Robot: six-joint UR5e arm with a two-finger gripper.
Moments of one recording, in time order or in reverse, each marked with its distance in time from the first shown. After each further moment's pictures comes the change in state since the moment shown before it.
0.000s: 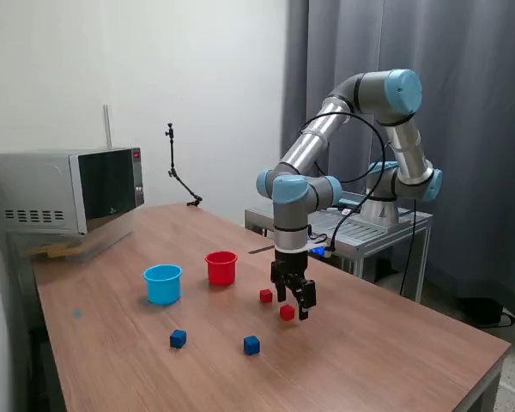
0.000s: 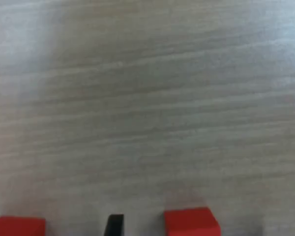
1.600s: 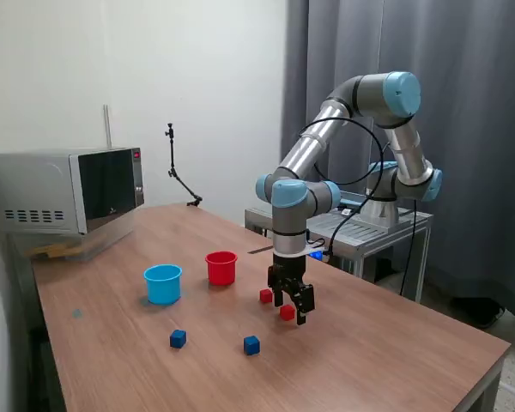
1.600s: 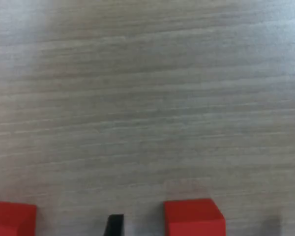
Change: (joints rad) arm -0.001 0.021 -0.003 -0.040 -0.002 -0.032
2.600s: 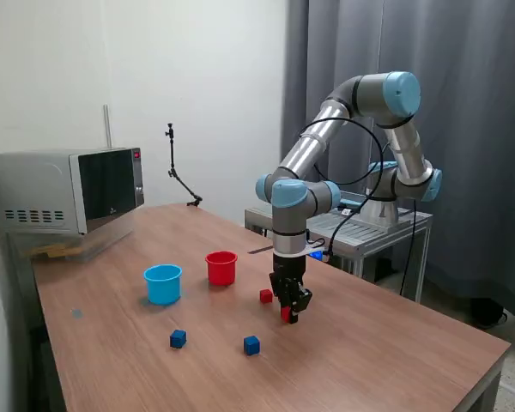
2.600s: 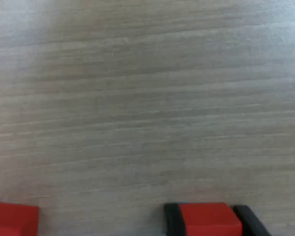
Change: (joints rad) arm 0.002 0.000 0.002 0.000 -0.001 0.000
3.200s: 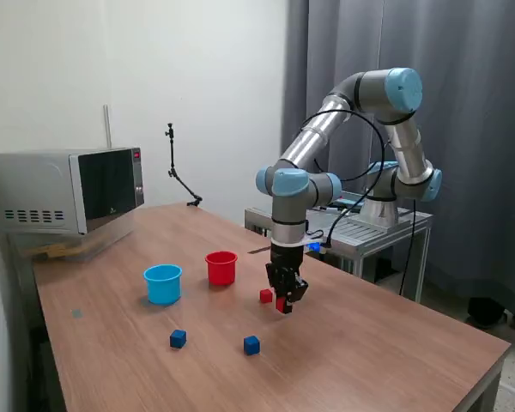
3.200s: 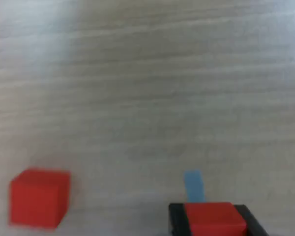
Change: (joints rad) arm 0.000 -0.043 -0.001 0.003 -0.050 0.000
